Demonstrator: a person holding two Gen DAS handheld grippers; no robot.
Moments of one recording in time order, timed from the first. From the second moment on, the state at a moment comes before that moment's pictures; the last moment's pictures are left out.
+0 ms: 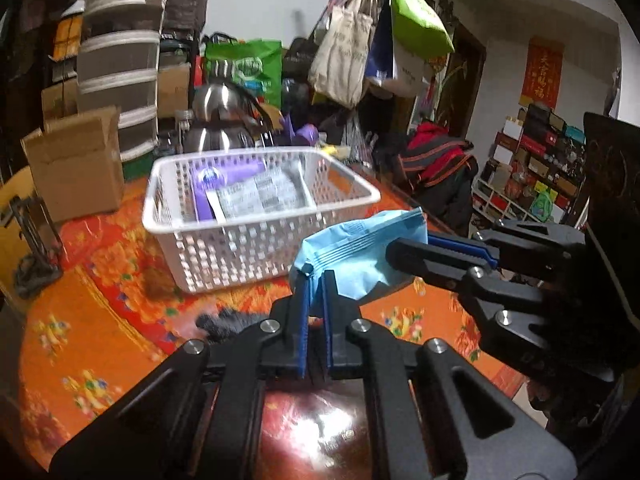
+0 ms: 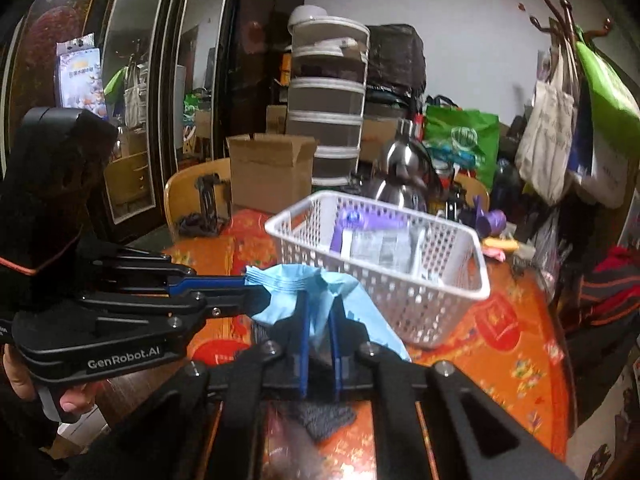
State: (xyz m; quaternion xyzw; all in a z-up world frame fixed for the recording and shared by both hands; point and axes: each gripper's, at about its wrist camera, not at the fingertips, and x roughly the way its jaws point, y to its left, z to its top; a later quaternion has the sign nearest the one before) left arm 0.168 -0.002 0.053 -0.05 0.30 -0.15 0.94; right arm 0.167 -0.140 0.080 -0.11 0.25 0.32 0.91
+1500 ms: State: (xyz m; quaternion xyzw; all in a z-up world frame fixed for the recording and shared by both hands) left arm 0.387 0.034 0.082 -0.02 0.37 -0.06 0.93; right arm 0.371 -0.103 0.070 0.00 0.34 0.30 0.89
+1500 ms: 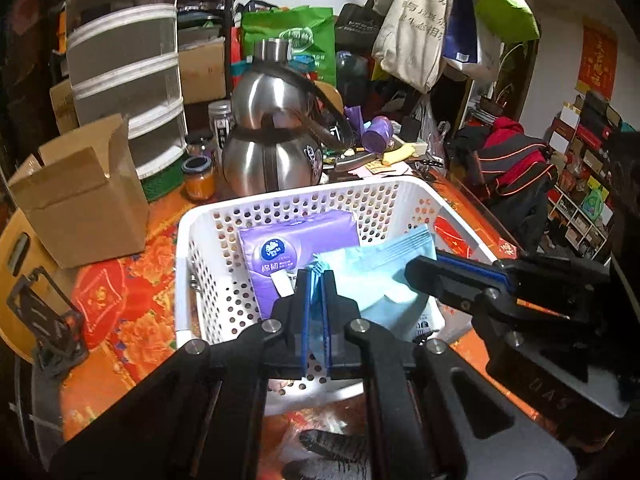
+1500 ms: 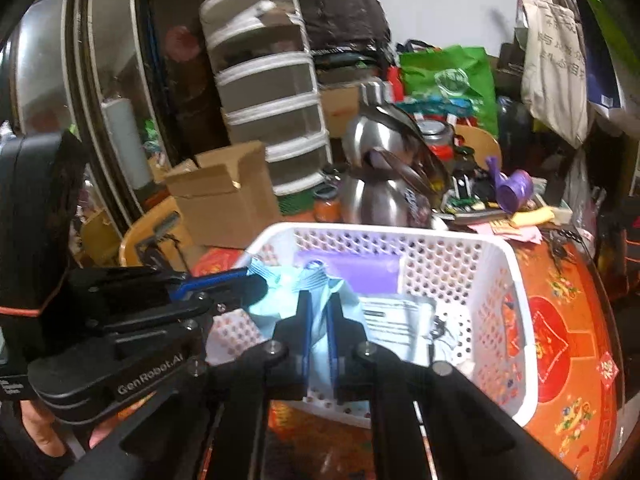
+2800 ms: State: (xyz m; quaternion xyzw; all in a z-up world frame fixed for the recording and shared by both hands) left arm 0.276 0.077 0.030 -0.09 0.36 0.01 0.93; right arm 0.270 -0.191 0.023 0.00 0.34 0.23 0.91
